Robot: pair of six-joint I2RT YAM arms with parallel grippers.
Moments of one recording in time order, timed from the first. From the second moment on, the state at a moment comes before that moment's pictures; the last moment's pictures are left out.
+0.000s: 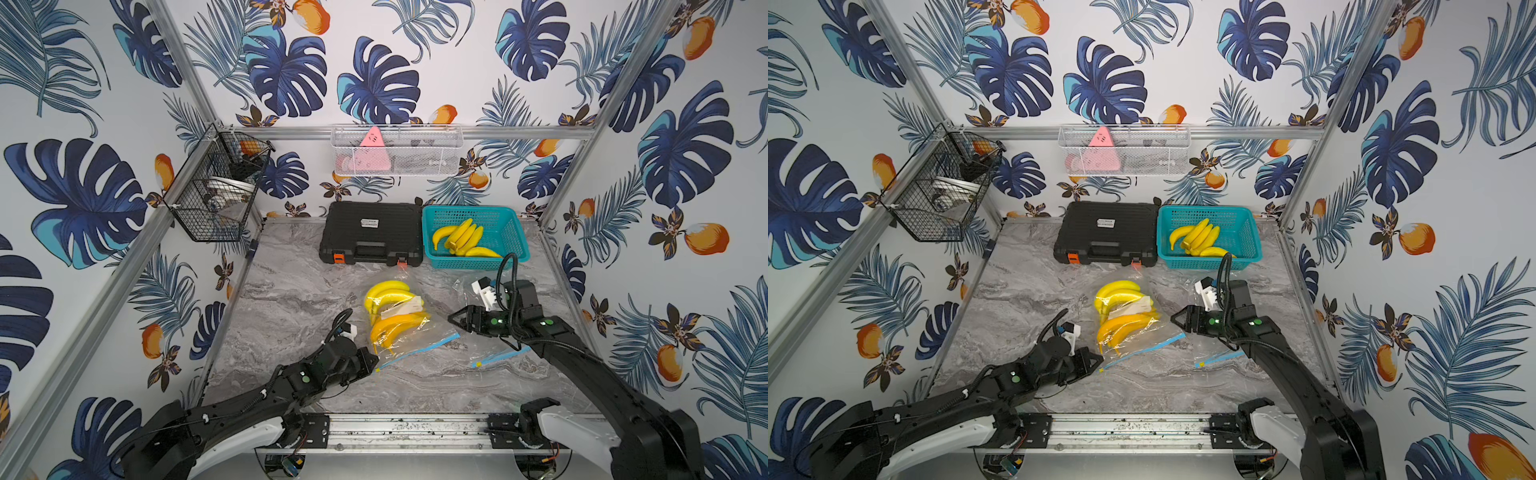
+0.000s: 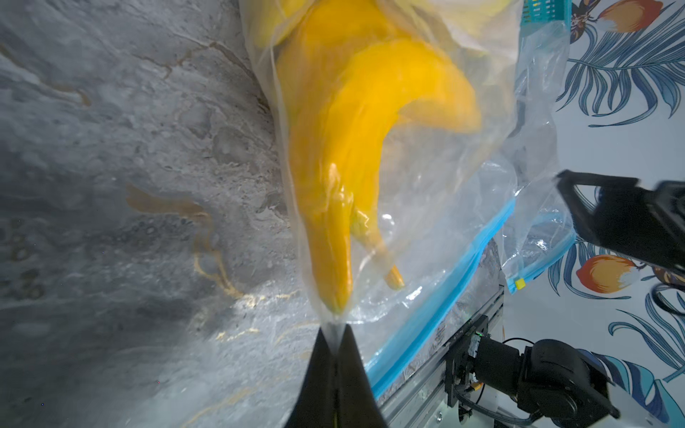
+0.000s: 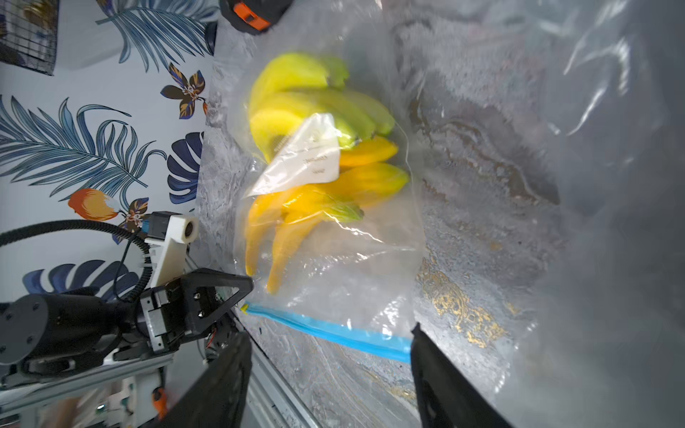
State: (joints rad) left arm -0.80 0.89 0.26 -0.05 0.06 -1.18; right arm 0.30 0.98 0.66 -0.45 -0.58 0.44
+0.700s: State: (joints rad) left arm -0.53 1.09 0.59 -0.18 0.39 -1.00; right arm 1.22 1.10 0.68 -0.21 0.17 -0.02
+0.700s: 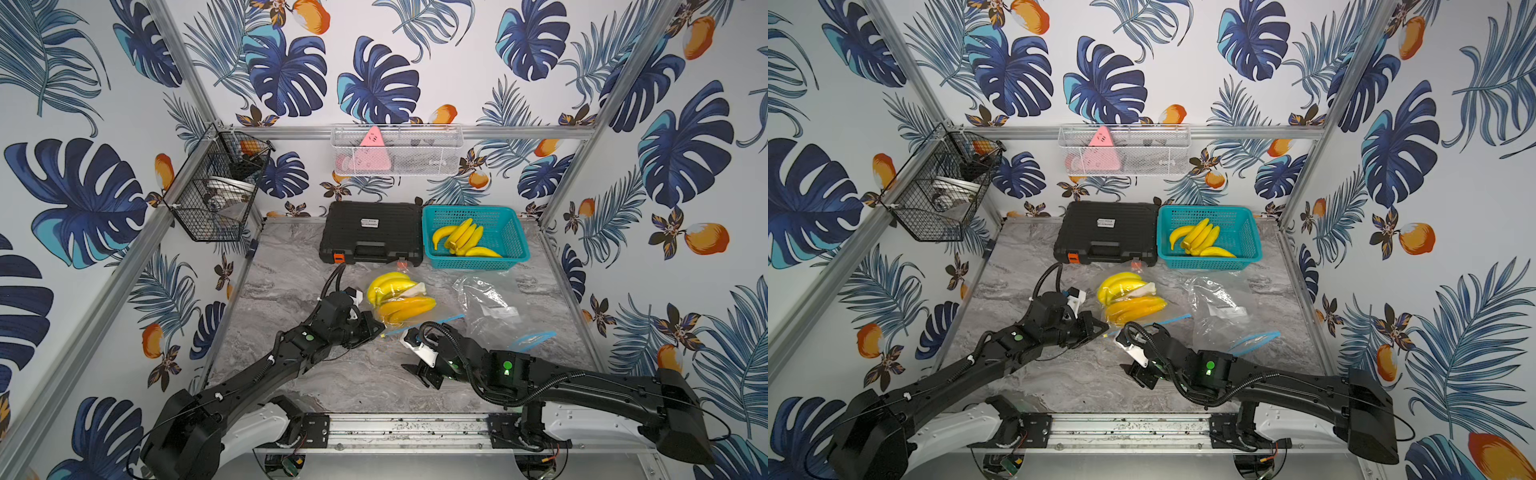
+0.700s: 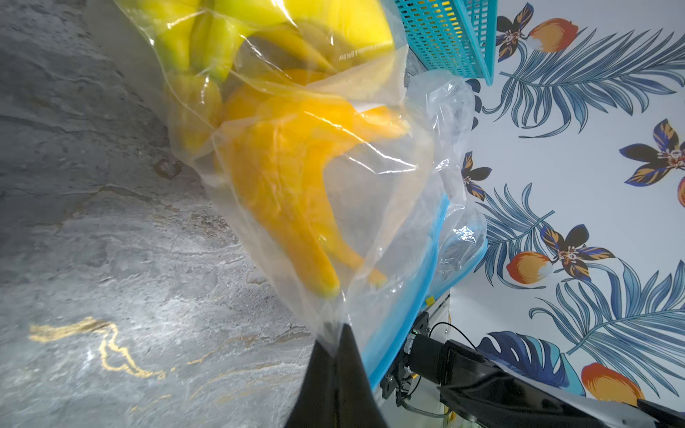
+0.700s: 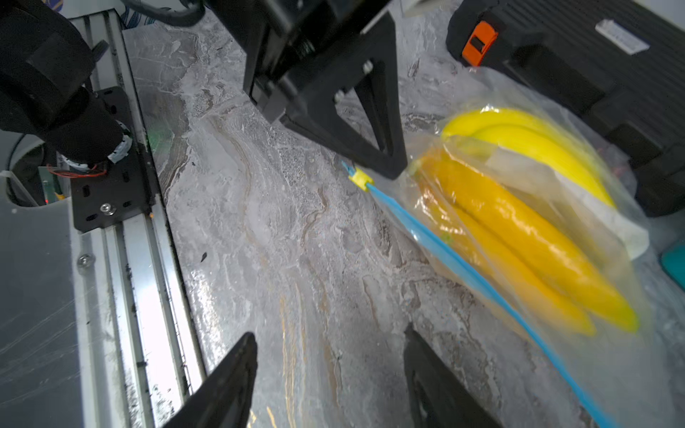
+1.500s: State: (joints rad) left arm -0.50 1.11 0.60 -0.17 0.50 -1.00; right arm 1.17 1.35 0.77 -0.03 0.17 -0.33
